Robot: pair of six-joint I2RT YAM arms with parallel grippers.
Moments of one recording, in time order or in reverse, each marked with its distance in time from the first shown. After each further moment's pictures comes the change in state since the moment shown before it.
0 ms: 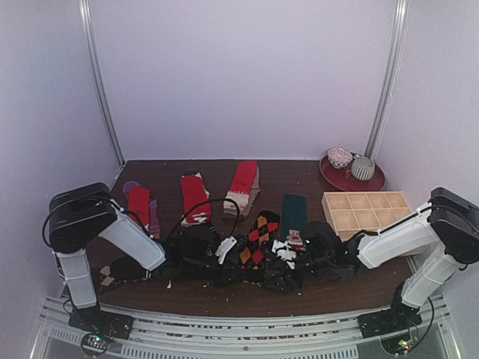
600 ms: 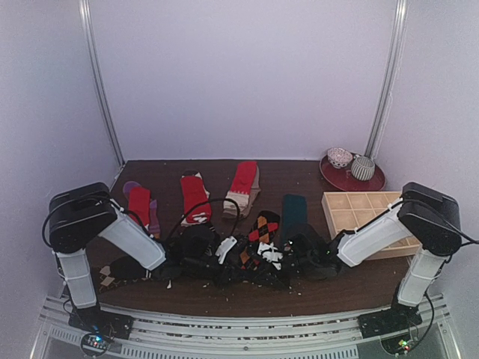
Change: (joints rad) left arm 0.001 0.000 0.004 -0.007 0.008 0.000; right arm 0.017 0.197 0.108 0.051 0.000 -0.031
